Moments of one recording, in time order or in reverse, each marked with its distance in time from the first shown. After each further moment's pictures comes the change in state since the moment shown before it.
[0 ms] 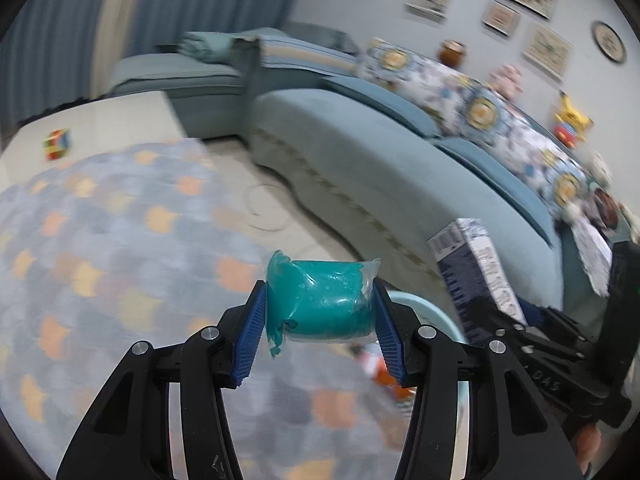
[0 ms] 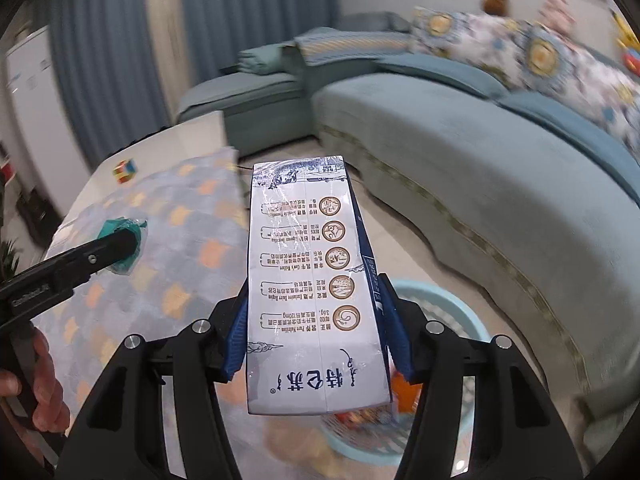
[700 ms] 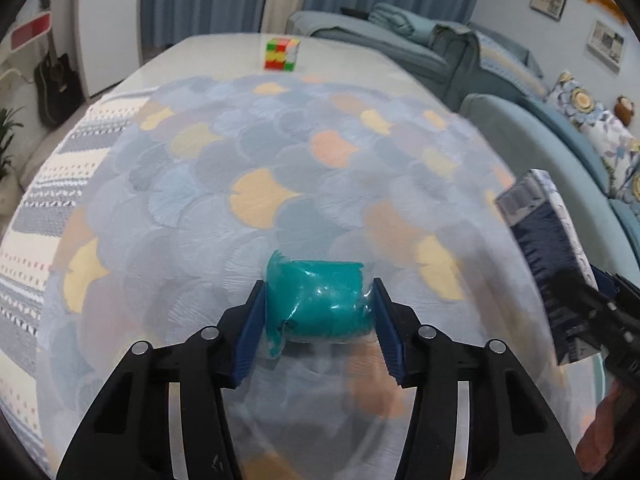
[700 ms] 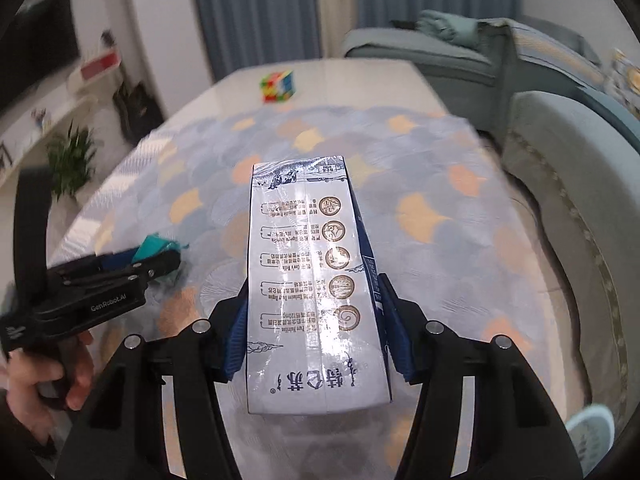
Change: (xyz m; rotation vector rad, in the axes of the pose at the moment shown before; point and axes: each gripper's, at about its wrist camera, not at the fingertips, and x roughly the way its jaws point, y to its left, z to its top) left arm -0.025 0.311 -0.039 -0.338 0.026 0.470; right arm 0.161 0.283 0.023 -0.380 0.117 0.387
